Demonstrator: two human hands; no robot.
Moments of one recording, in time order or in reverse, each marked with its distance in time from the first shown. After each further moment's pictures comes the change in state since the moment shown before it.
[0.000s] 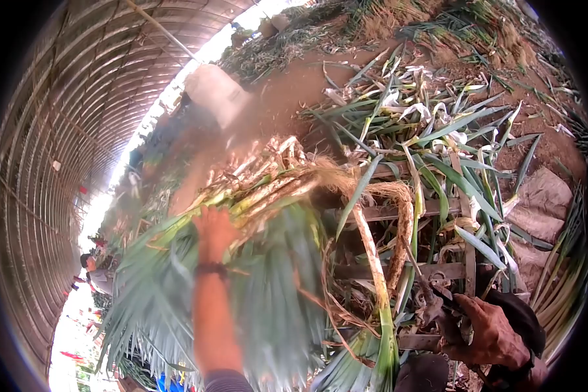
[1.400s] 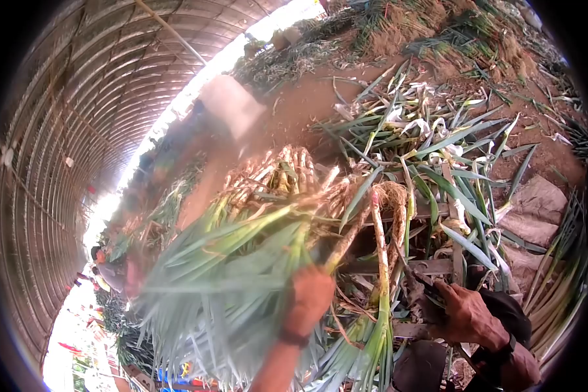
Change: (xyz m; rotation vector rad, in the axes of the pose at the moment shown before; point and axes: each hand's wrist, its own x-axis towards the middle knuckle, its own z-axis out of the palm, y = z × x) left_hand -0.207 0.146 0.050 -0.236 0.236 0.389; right_hand -0.011 0.007 0.013 -0.158 0.084 -0.156
